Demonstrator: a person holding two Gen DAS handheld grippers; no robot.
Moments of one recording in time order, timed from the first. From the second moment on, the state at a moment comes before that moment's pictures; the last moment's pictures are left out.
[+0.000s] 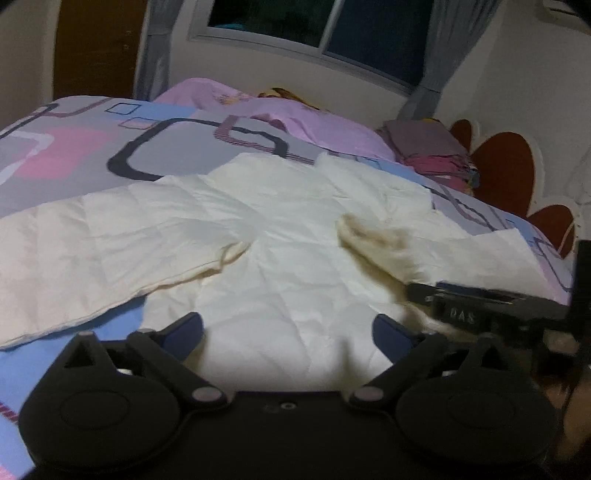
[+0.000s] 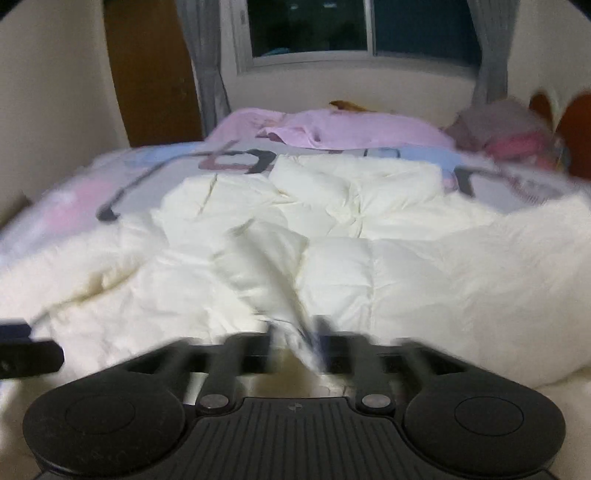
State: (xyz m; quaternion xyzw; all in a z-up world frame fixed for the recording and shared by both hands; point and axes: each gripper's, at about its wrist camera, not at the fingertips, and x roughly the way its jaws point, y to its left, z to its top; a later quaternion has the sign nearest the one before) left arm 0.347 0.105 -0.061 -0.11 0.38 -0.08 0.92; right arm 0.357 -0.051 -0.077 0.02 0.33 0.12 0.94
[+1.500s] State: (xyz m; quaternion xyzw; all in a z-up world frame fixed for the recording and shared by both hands) left arm 0.404 0.047 -0.069 -0.06 0.33 -0.07 0.94; right arm 0.385 -0.286 -0.072 0.13 0.37 0.01 0.92
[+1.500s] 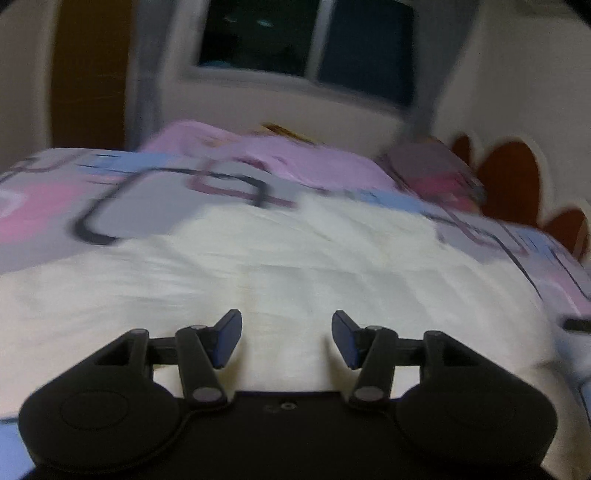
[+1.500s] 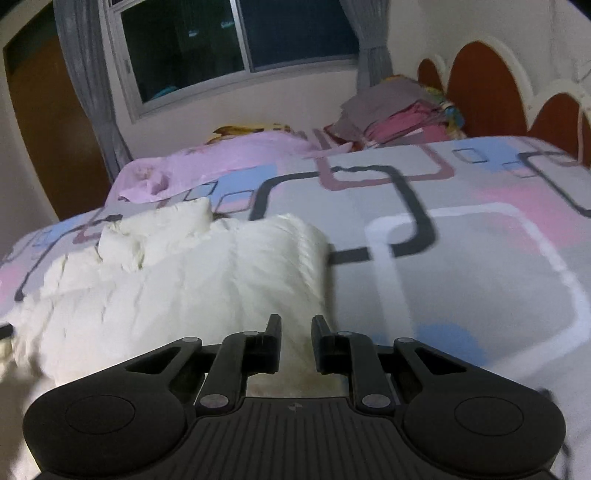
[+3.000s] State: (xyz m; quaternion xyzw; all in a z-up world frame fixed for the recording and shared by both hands) left arm 0.433 0.004 -0.114 0.01 0.40 -0.08 0.91; right arm 0.406 -0.278 -0.106 0.10 0.44 0.00 0.89
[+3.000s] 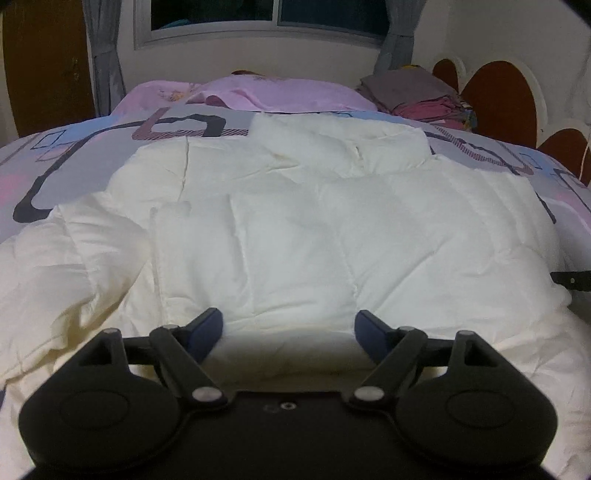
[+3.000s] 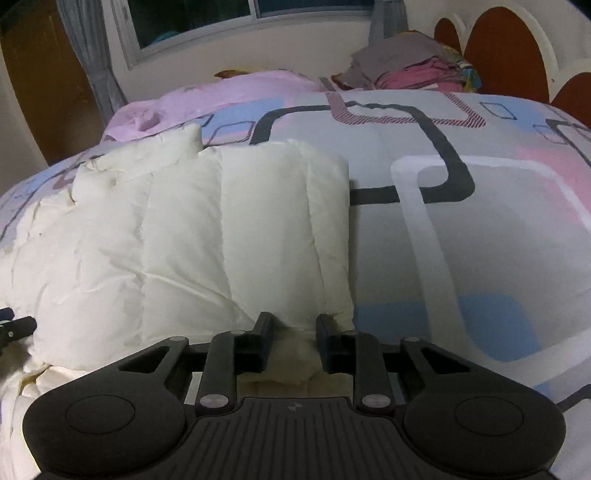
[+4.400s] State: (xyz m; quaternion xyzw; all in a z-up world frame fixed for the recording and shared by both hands) left arm 0.272 0.384 -0.117 -0.40 0.23 0.20 0.86; right arm 0.350 -0.214 -0.045 0.11 0.38 -0.08 0.92
